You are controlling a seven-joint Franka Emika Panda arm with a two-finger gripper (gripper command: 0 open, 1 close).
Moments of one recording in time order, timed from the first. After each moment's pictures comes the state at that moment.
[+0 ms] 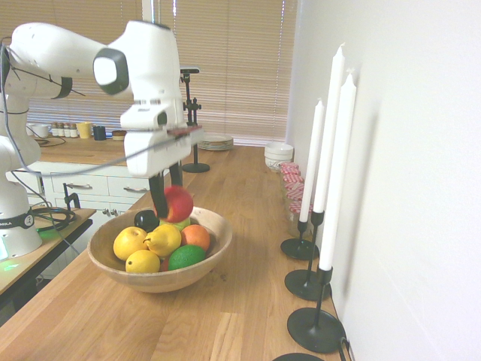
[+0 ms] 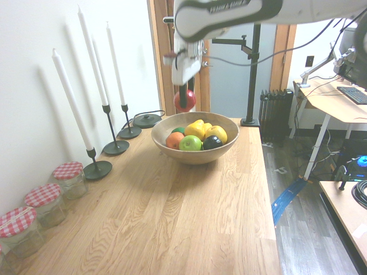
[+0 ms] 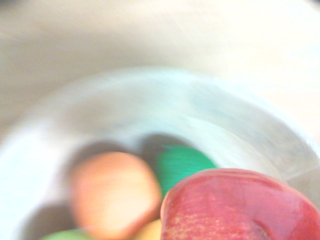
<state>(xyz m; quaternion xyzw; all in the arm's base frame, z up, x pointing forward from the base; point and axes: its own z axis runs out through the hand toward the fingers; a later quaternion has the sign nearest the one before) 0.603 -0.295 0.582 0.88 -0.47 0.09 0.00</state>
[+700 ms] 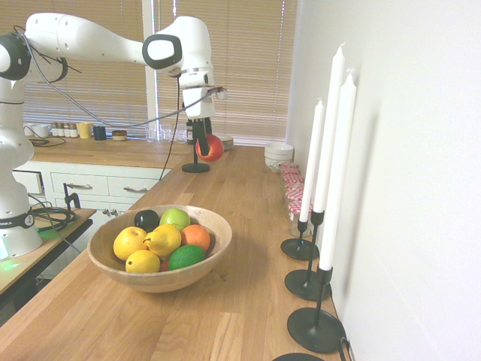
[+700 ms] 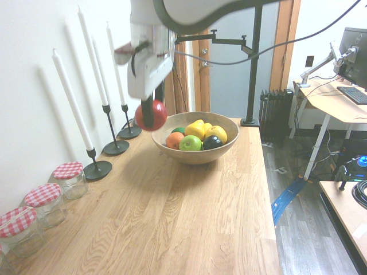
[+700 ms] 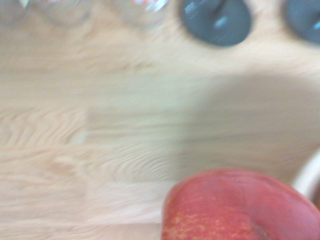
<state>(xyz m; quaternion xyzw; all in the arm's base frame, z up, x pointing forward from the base) 0.643 -0.042 0.546 0.90 -0.43 0.09 0.02</state>
